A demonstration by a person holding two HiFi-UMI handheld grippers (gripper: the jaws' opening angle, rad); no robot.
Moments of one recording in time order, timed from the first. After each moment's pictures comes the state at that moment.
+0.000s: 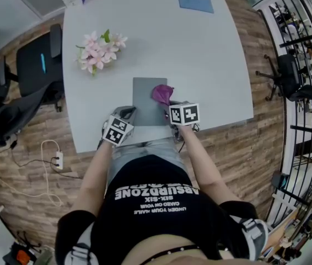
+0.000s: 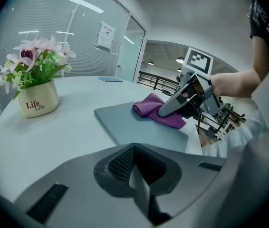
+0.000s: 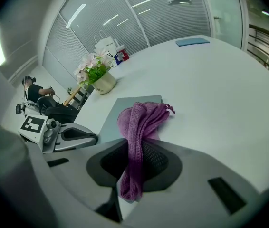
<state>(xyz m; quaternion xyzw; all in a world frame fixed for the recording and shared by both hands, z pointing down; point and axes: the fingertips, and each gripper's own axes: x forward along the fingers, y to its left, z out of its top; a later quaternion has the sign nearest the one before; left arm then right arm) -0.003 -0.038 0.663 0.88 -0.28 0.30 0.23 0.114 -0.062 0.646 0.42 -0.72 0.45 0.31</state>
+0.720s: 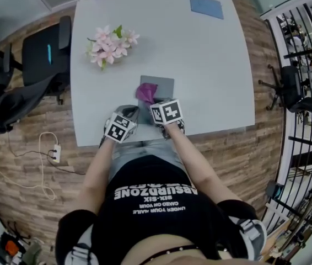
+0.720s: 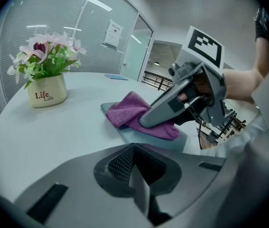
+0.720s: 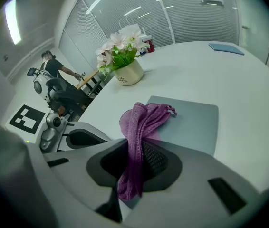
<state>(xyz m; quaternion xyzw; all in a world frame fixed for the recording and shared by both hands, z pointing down) -0.017 -0.031 0.665 0.87 -0.30 0.29 0.27 0.017 -0.067 0.646 0.35 -0.77 0.39 0.36</state>
